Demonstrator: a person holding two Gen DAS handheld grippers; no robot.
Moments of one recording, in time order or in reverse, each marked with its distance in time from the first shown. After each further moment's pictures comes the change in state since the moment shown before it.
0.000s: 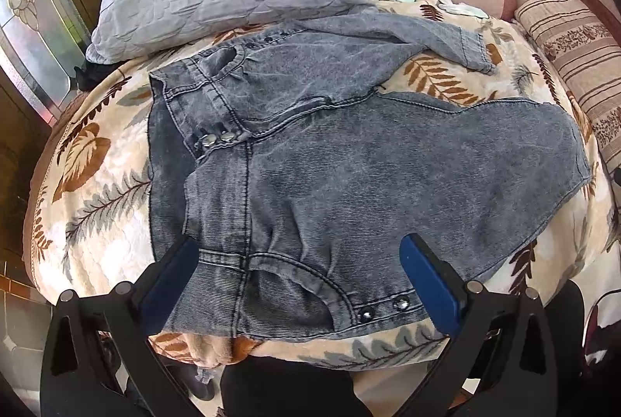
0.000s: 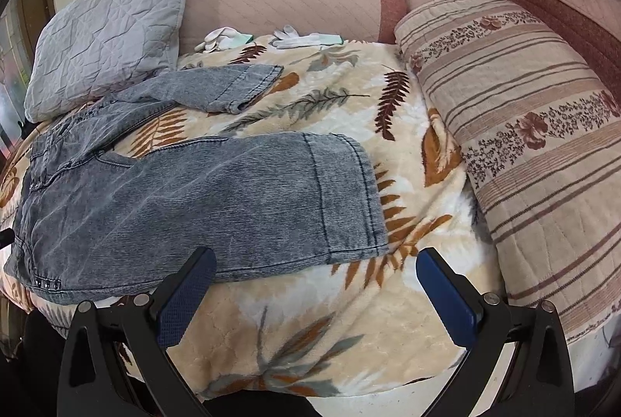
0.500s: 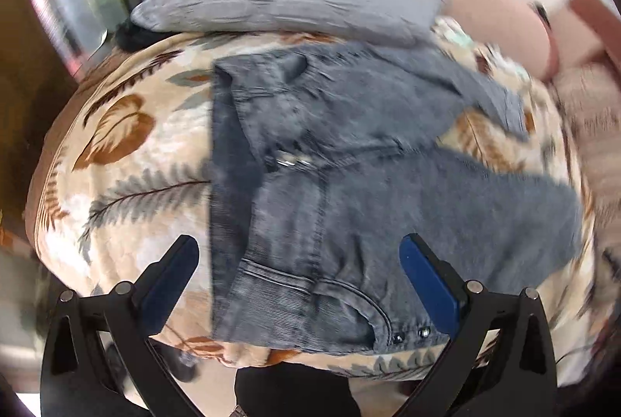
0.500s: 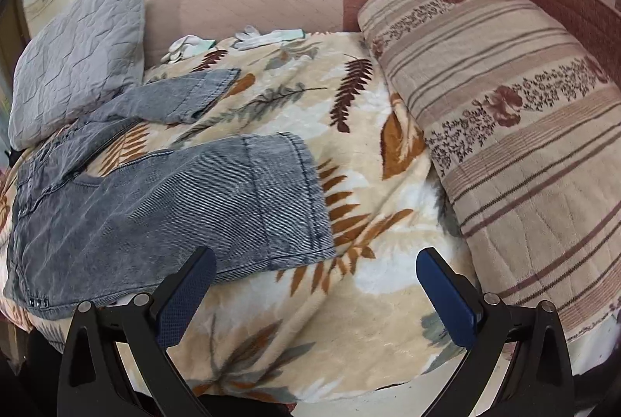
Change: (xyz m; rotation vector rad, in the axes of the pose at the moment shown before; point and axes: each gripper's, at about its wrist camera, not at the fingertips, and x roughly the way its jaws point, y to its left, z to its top) left arm -0.015 0.087 0.030 -0.233 0.074 0.025; right arm 0.019 -0.057 0.004 0.105 0.035 -0.004
